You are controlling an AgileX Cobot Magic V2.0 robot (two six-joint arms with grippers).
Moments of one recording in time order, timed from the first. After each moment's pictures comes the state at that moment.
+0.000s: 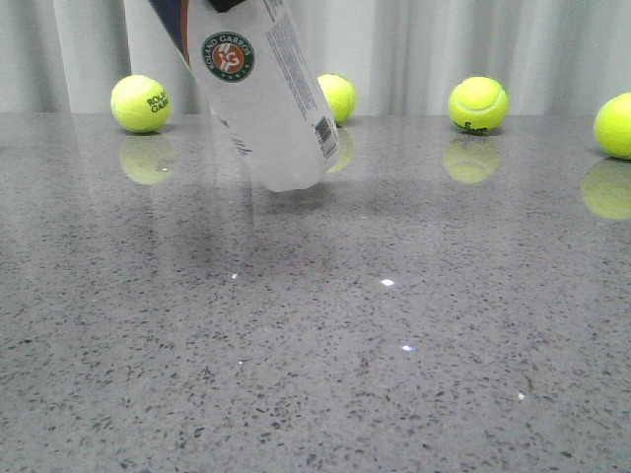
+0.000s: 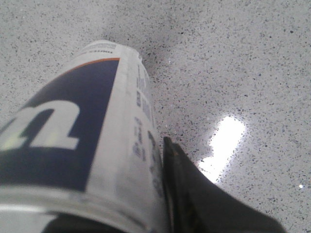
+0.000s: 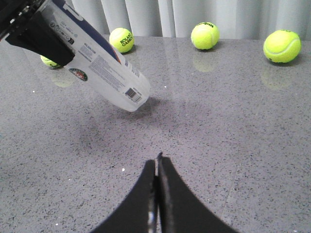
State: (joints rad) left arm -0.69 1.60 -1.68 -0.08 1.26 0.43; right arm 0.36 0.21 -0.50 0.31 0.59 -0.08
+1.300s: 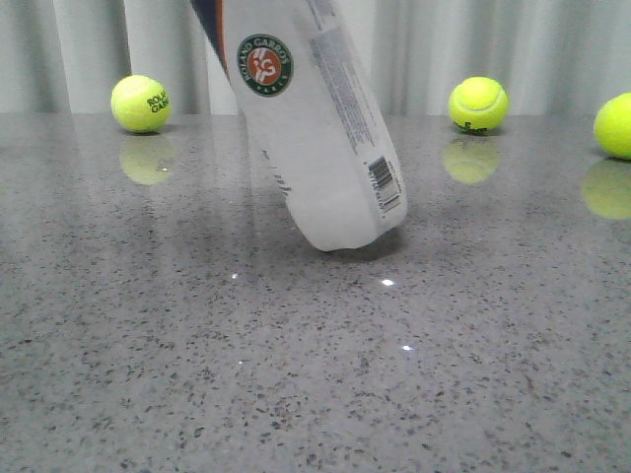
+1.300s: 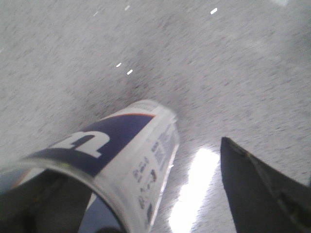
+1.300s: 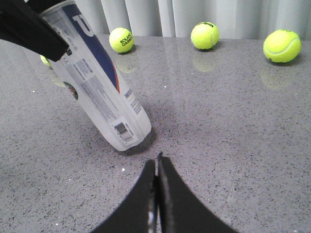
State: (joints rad) left arm -0.74 1.61 -1.78 -0.23 1.26 0.43; right arm 0.36 0.21 -0.50 0.31 0.60 -0.08
